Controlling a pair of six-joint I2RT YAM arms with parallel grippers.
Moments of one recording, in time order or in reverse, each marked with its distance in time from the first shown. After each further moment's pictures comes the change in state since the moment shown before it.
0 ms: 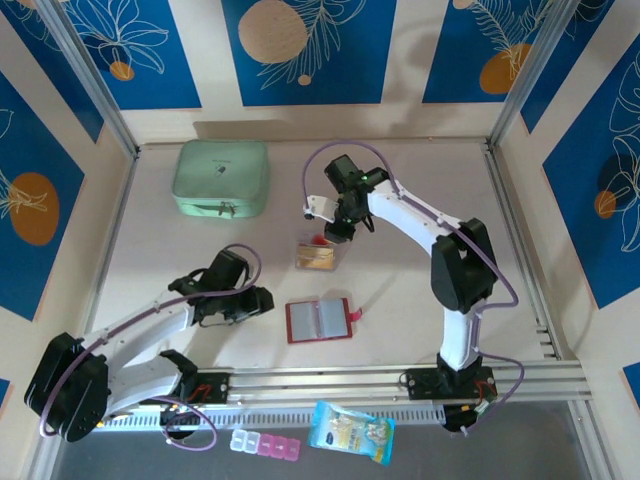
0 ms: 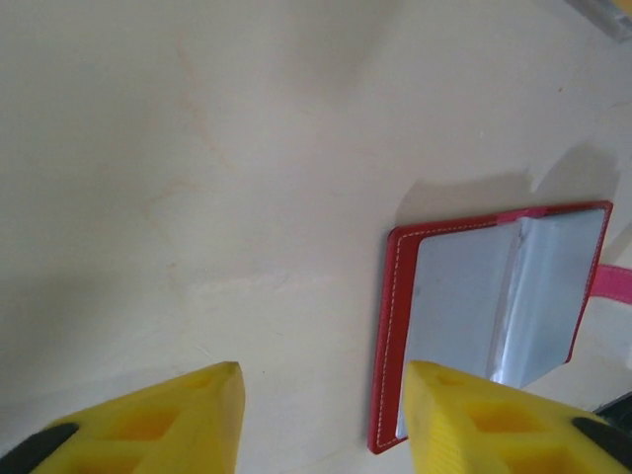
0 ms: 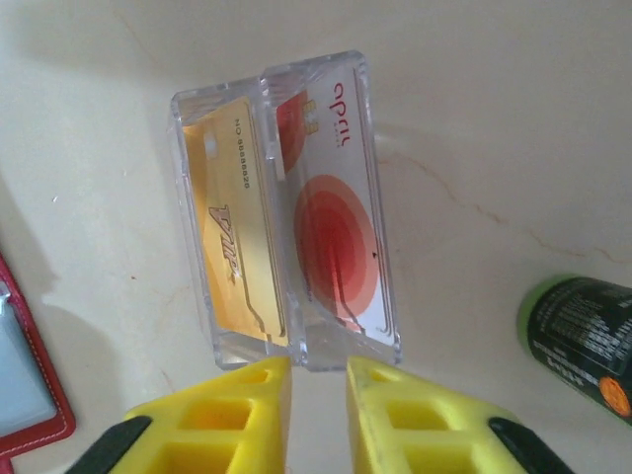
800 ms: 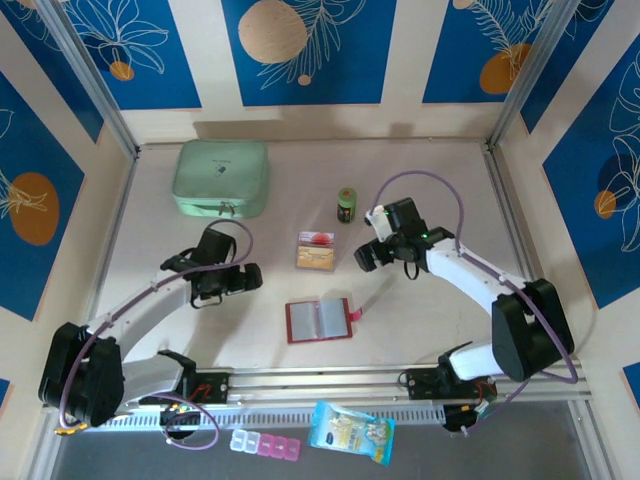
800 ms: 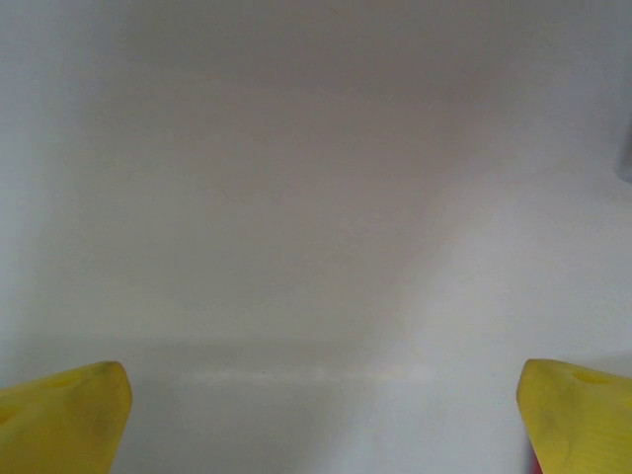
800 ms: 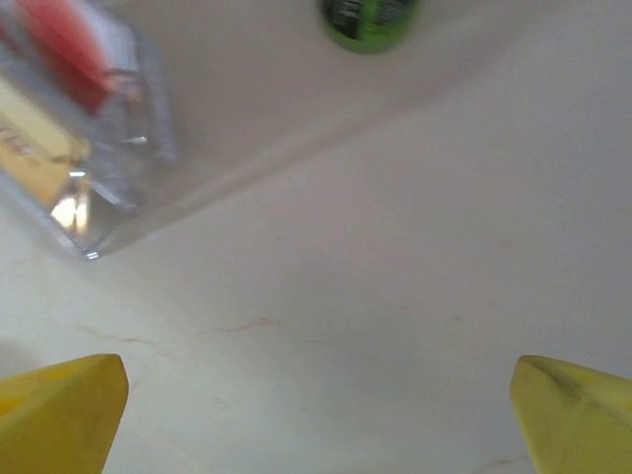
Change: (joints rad) left arm 0.185 0.103 0.140 -0.092 -0.271 0.275; right arm -0.174 -0.519 -0.757 0.515 0.153 0.579
